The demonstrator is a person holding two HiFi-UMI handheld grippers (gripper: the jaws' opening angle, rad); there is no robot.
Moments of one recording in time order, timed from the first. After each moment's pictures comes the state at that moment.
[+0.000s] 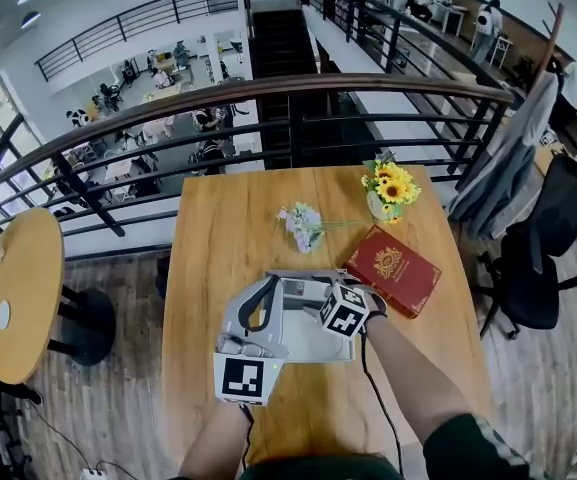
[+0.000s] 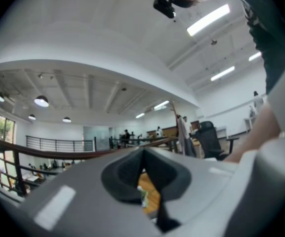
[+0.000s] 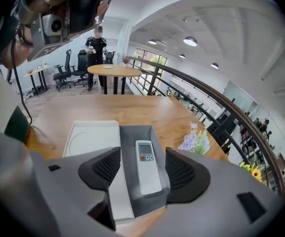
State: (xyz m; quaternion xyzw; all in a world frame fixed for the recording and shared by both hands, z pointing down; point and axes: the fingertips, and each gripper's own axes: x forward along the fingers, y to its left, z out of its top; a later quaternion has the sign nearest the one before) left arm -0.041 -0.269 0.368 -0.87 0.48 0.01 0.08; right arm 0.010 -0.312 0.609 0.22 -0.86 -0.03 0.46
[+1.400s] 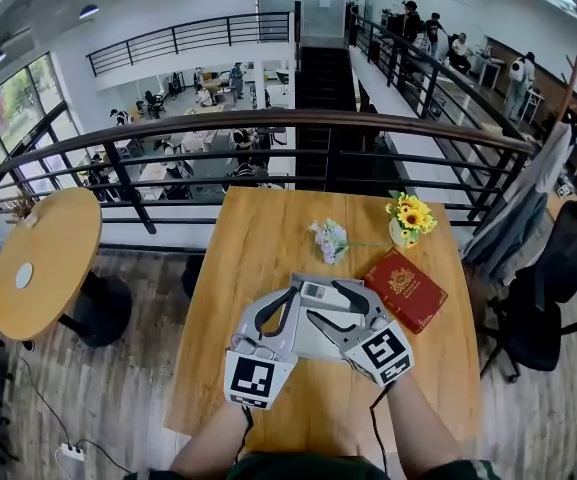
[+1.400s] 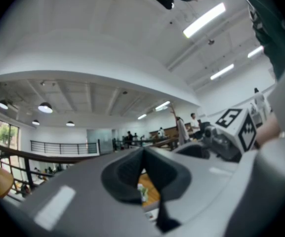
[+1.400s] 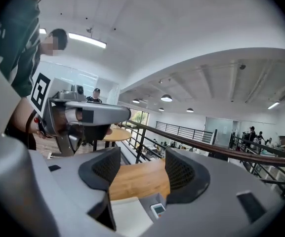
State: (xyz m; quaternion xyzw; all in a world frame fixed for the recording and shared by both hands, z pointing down) left arm -0.068 -0.182 0.330 -0.86 0.50 0.00 0.10; right arm -0.030 -0.196 0.389 0.31 -0.94 -0.08 0.12
